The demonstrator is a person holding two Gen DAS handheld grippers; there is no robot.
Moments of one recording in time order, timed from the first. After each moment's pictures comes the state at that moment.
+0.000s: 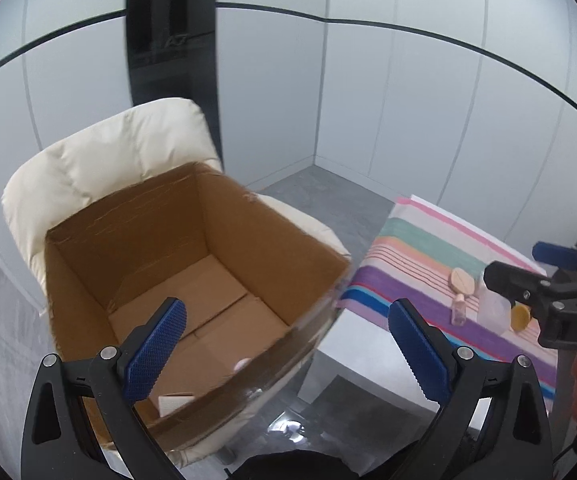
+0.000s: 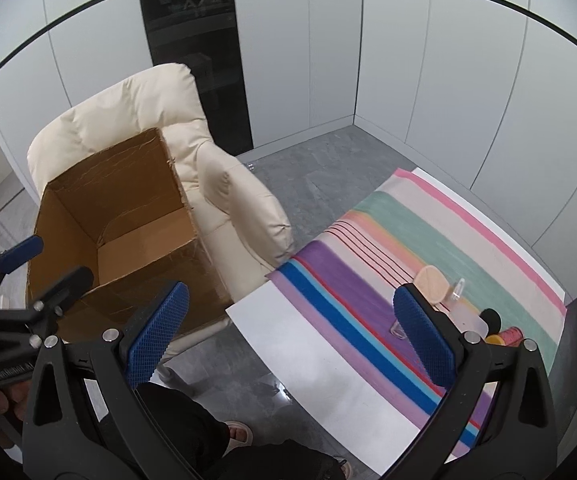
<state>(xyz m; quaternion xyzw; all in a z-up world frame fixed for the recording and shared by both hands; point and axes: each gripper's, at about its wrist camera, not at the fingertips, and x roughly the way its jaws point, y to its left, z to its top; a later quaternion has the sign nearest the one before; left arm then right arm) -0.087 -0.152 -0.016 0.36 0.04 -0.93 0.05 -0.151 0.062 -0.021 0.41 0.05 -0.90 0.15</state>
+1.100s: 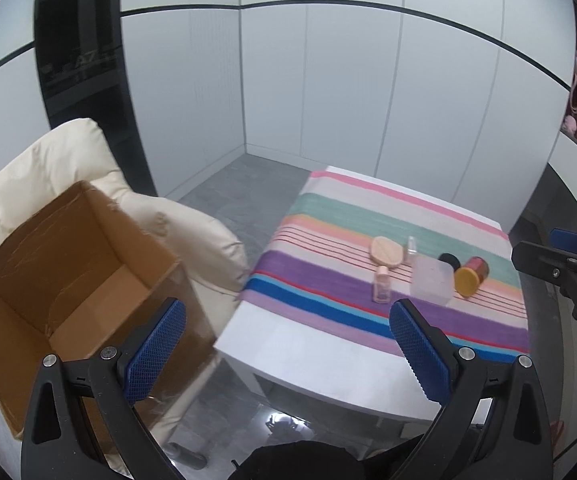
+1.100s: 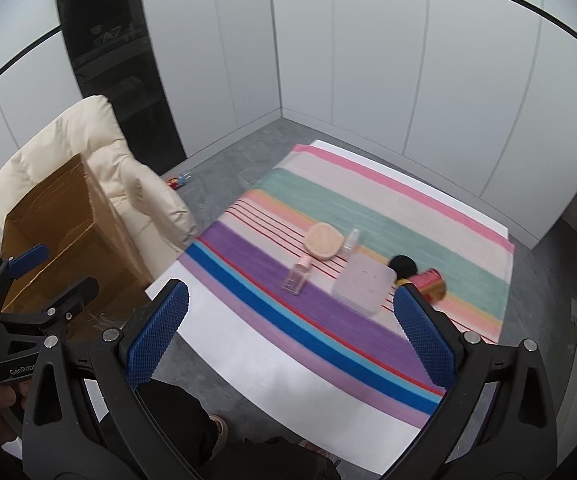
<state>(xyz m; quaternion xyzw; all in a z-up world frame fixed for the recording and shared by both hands) -0.109 -0.028 -0.030 0.38 -0.01 -0.92 -0.05 -0.112 0.211 -0.022 0.42 -0.01 -0.91 0.03</state>
